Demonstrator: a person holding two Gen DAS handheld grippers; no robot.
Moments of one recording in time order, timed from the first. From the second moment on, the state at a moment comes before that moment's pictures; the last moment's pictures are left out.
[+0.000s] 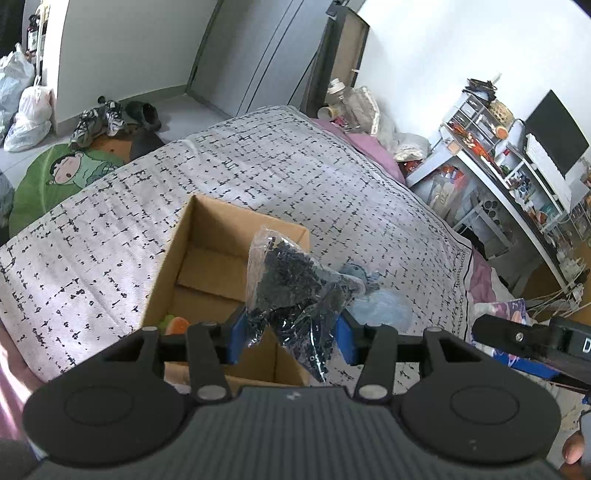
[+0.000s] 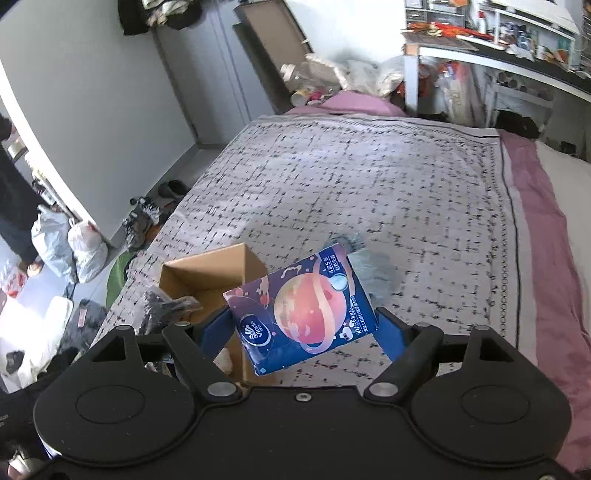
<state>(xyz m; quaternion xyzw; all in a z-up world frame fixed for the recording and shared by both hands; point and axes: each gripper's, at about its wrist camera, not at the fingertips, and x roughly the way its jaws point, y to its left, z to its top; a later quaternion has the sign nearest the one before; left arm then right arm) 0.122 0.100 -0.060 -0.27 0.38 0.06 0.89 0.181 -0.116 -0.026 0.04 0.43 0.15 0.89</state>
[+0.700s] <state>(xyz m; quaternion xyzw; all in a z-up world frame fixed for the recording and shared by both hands) 0.157 0.159 -0.127 -0.32 0.41 0.07 0.85 0.215 -0.034 -0.080 0.01 0.48 0.18 0.86</state>
